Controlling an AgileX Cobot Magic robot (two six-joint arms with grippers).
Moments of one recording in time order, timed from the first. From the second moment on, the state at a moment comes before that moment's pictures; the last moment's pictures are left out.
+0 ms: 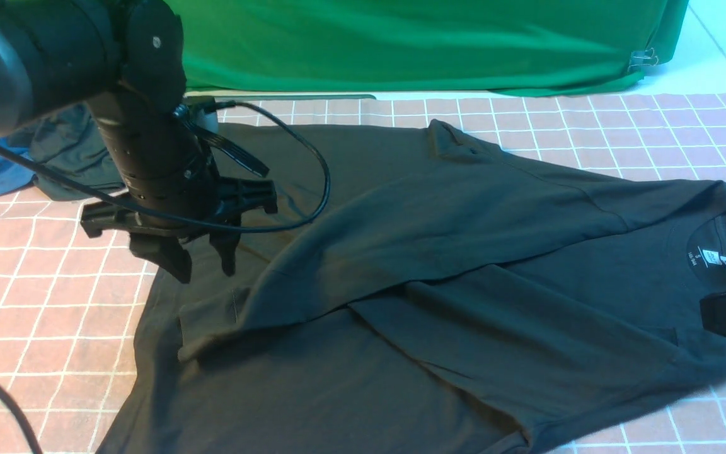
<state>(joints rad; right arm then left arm) 0.26 0.85 -0.71 0.19 0.76 0.01 -0.29 1.70 -1.39 0.02 1.22 -0.45</state>
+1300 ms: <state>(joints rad) 0.26 0.85 -0.71 0.19 0.75 0.02 -0.28 2.00 -1.39 0.10 1.04 -0.09</state>
